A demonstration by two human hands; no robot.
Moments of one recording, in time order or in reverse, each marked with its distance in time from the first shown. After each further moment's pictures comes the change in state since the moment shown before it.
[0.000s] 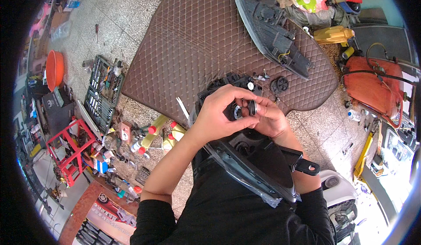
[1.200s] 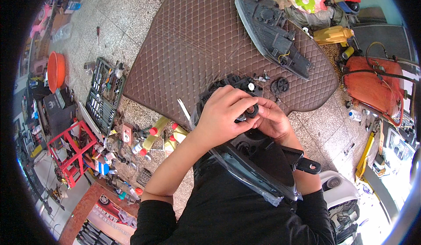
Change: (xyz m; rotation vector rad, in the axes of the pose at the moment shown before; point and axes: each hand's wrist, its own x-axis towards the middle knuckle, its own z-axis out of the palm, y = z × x) left_hand 0.000 0.014 0.006 0.406 0.018 0.198; right_hand -0.014 0.003 -0.009 -0.074 0.024 -0.031
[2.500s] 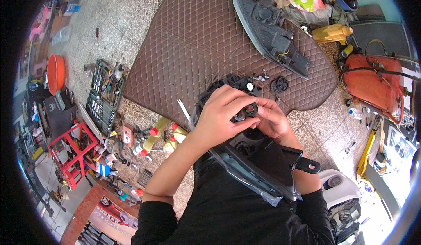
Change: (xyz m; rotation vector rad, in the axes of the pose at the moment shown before) left_hand -0.004 -0.001 0.002 -0.074 0.023 -0.020; right_hand -0.004 -0.001 0.005 -0.059 0.012 -0.055
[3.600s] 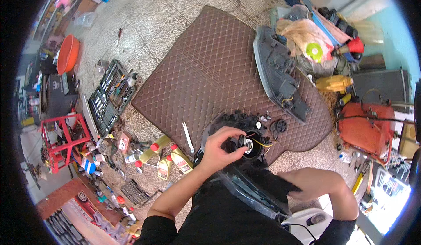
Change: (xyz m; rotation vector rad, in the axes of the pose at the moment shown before) left_hand -0.043 -0.004 -0.015 -0.339 0.256 -0.385; right_hand -0.060 -0.139 0.113 -1.654 -0.575 0.729
